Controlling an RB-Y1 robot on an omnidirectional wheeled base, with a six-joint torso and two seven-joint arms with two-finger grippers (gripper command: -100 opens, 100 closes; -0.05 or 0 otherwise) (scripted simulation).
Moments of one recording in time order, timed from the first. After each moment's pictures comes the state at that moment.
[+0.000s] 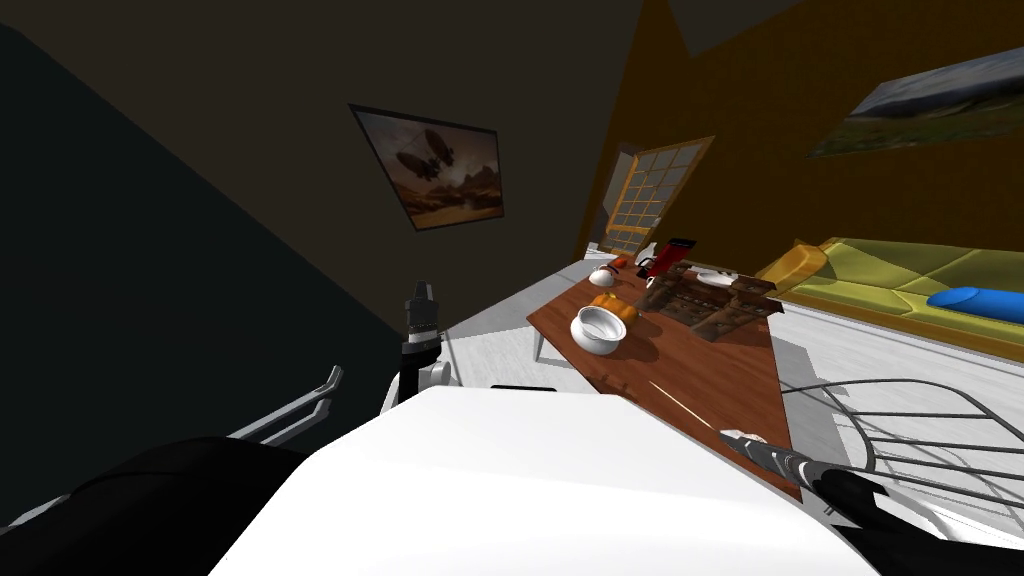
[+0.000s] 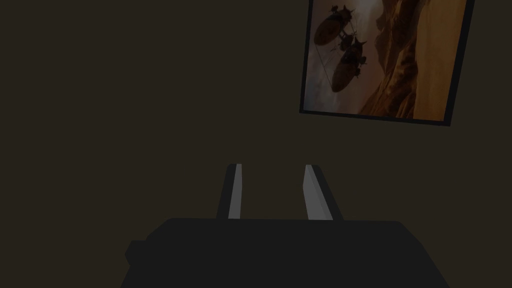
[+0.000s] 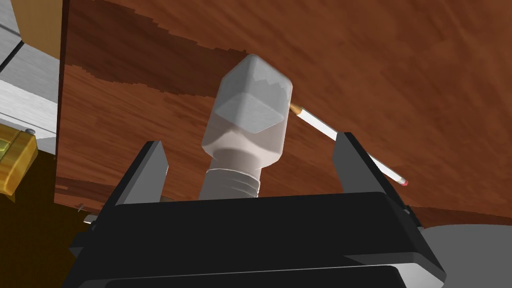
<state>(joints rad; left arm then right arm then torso) 0.46 -0.01 0.07 -2.21 -0.05 -0.50 -0.17 0.24 -1.07 0.54 -0.49 0.40 -0.46 0.09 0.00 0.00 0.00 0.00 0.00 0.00</state>
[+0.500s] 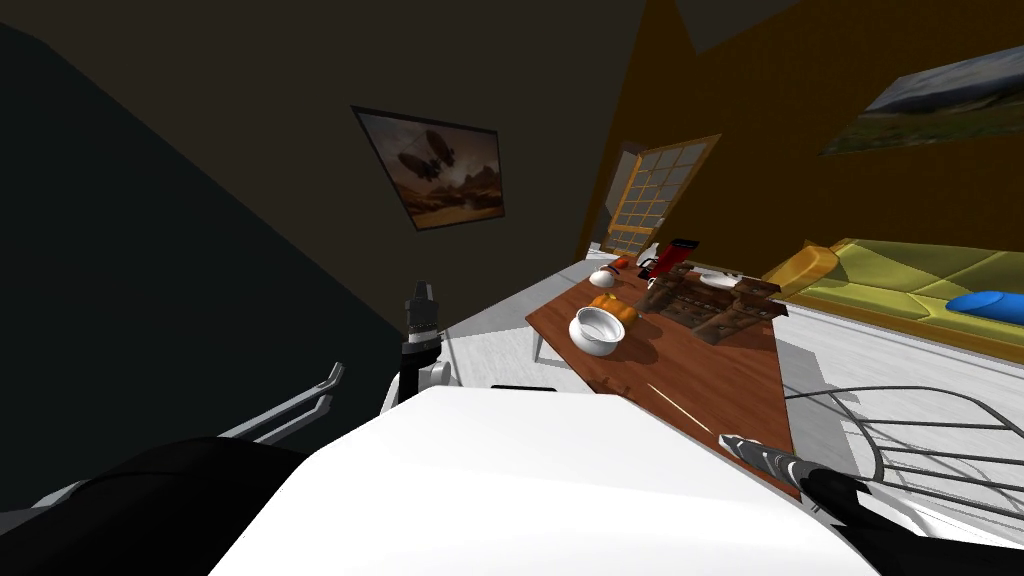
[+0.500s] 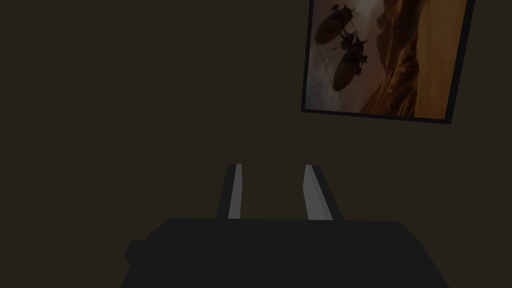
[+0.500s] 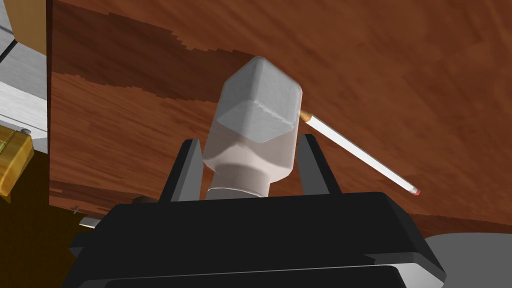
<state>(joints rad) 0.46 -0.01 0.07 -2.21 -0.05 -0.50 -0.17 0.24 -1.05 0.53 -0.50 0.40 -0.43 0.10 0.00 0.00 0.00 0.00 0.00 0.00</state>
